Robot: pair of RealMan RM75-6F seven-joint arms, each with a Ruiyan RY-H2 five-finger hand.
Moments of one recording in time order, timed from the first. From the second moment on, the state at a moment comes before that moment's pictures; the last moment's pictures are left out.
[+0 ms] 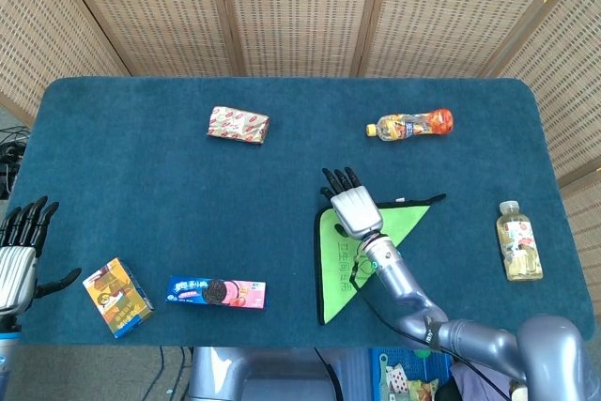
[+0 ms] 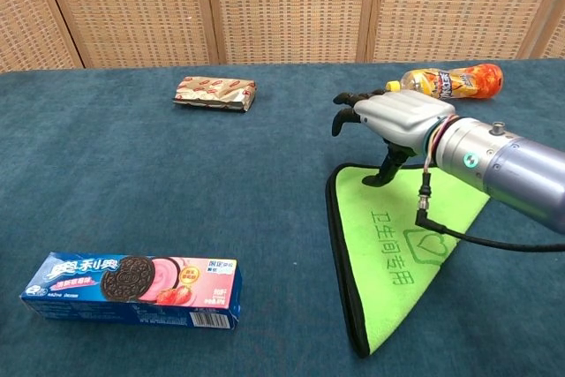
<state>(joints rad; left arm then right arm) -0.09 -1.20 -0.06 -1.57 1.51 1.53 0.03 0.80 -1.76 0.22 -1.21 -1.14 0.95 -0.48</state>
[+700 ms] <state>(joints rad) -0.09 -1.19 -0.06 -1.58 1.51 1.52 0.03 0.53 -1.39 0.10 -1.58 -1.23 1.23 -0.44</state>
